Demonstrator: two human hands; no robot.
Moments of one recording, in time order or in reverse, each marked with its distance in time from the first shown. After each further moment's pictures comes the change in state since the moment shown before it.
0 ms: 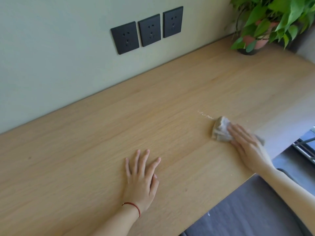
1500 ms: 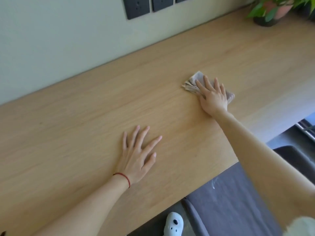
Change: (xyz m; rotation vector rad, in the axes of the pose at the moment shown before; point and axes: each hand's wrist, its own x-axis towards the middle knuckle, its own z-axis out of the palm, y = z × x) left_hand -0.028 -0.050 0.008 0.077 0.004 0.128; right_hand 0.098 -0.107 0.054 -0.077 -0.086 0.198
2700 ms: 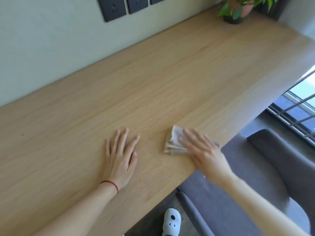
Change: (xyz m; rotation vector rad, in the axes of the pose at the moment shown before) left_hand -0.024 -0.008 -0.007 -0.115 0.037 -0.058; right_hand -0.212 -0.009 0.004 -0.012 -0.081 -0.306
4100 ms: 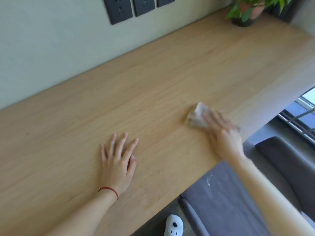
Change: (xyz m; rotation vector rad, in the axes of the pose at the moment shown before) left_hand -0.001 0.001 -0.006 0.091 -0.010 -0.086; right_hand 0.049 0.055 -0.018 0.007 0.157 0.282
